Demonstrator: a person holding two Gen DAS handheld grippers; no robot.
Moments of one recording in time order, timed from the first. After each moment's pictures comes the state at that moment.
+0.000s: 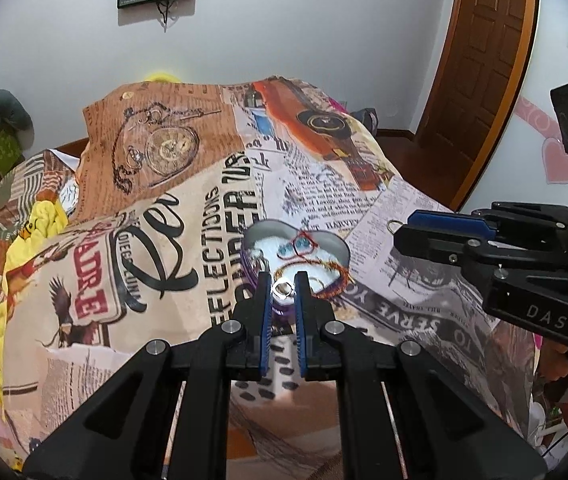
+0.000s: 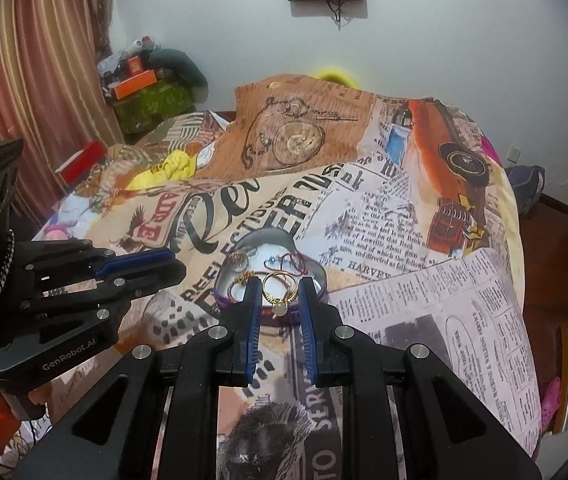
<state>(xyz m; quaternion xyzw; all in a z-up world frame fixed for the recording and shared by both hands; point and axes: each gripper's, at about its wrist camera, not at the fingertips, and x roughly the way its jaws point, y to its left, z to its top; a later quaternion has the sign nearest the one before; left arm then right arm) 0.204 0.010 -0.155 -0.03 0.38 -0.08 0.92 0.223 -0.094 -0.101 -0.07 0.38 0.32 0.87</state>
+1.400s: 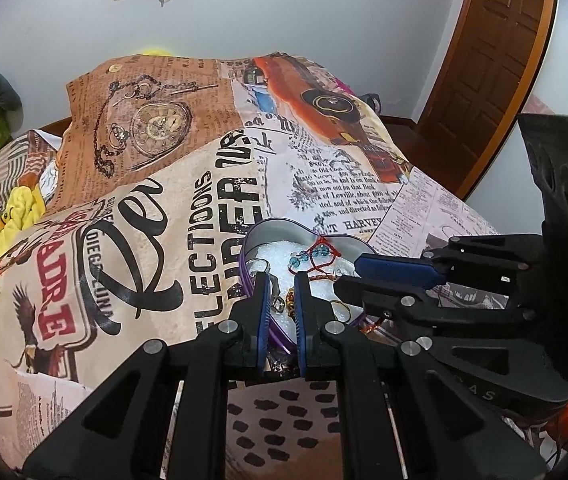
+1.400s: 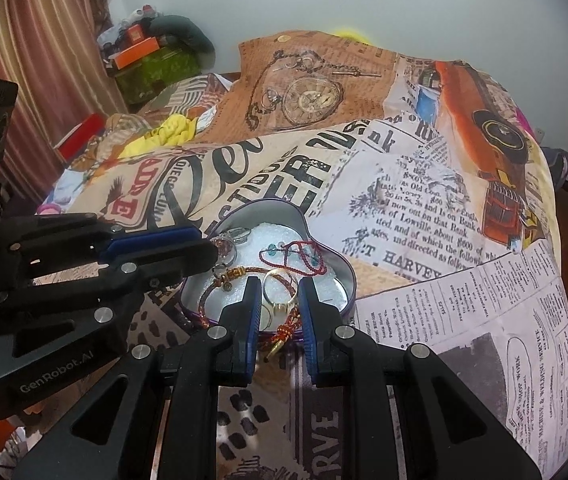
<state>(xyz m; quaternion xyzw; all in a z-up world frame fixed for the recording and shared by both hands) 0.255 0.015 -0.191 -0.05 0.41 -0.08 0.91 0.262 -0.064 -0.157 -0.09 0.44 0.34 0.83</state>
